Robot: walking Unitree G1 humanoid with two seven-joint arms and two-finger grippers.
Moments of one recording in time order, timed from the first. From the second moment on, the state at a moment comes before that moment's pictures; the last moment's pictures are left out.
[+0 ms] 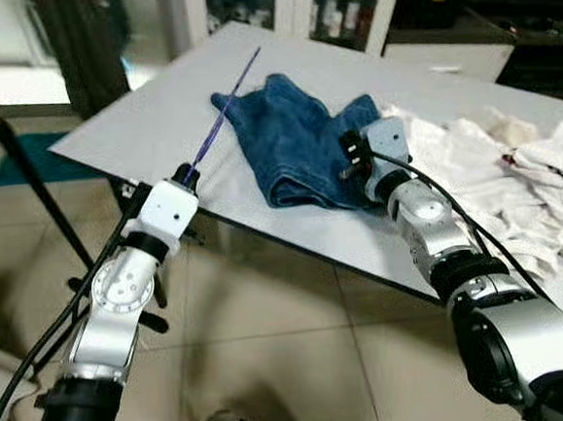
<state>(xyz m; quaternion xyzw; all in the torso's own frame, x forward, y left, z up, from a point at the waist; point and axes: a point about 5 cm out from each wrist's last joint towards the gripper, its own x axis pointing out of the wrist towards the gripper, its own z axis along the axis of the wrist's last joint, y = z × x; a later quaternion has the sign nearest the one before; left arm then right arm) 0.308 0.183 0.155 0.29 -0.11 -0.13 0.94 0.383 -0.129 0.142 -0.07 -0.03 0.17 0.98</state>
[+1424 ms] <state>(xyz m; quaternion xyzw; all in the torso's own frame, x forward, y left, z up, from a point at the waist) 0.297 0.138 0.119 0.07 -0.06 -0.16 0.98 0.383 -0.148 0.133 -0.11 0.01 0.11 0.99</state>
